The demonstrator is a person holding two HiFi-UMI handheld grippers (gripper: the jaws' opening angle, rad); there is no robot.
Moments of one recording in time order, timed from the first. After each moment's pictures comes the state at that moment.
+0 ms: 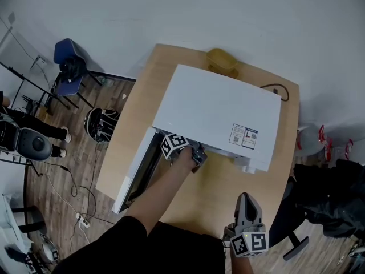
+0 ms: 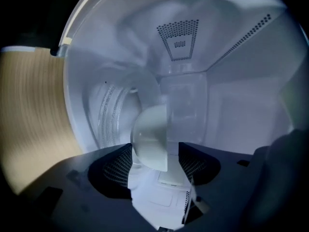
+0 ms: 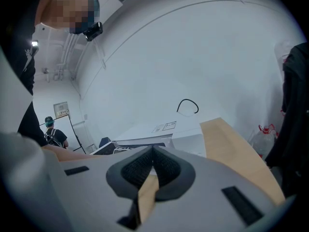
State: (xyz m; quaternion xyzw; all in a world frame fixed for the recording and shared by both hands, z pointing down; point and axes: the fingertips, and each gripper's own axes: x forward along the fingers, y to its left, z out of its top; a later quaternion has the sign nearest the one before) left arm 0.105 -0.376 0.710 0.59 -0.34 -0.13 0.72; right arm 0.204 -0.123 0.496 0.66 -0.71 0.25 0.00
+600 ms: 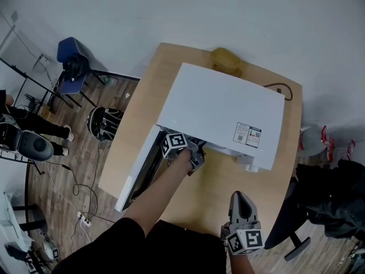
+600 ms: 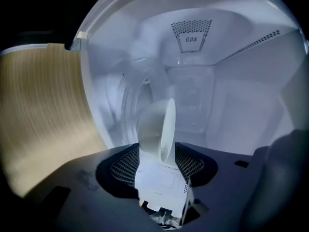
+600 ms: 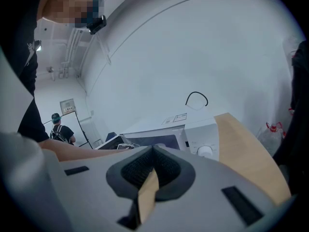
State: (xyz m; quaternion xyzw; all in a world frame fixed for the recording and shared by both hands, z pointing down) left arm 0.101 -0.346 0.710 0.59 -0.29 -0.08 0.75; right arm 0.171 -0.127 0.509 0.63 -0.73 0.25 0.02
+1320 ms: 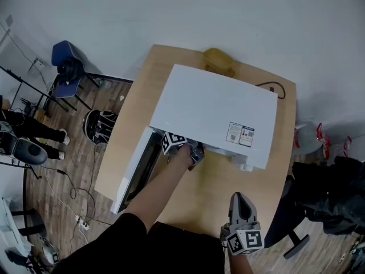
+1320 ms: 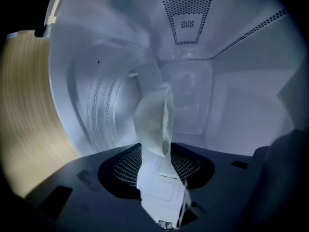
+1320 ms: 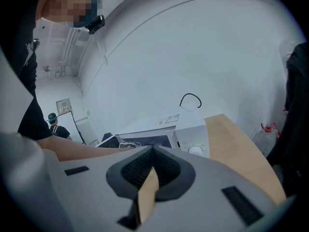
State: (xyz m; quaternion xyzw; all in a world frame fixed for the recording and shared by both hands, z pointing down) left arm 0.126 -0.372 0.717 0.60 -0.28 -0.09 0.74; right arm 0.191 -0.119 0.511 0.65 -0.72 0.25 0.02
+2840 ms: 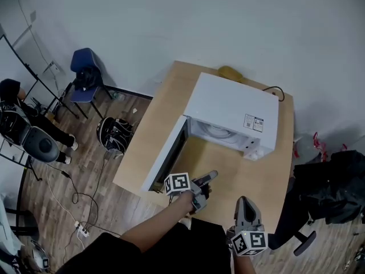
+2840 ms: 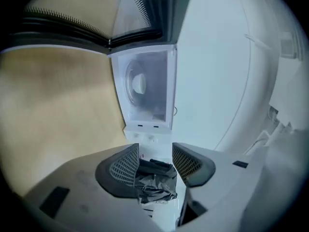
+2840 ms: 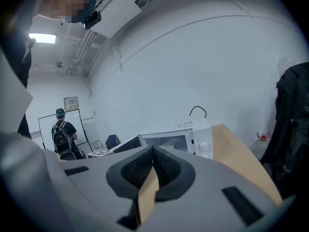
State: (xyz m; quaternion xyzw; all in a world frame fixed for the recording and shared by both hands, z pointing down) left arm 0.037 -0.128 0.596 0.66 -0.18 -0.11 0.72; right arm 0.106 -0.015 0.462 0.66 -0.73 0.19 0.02
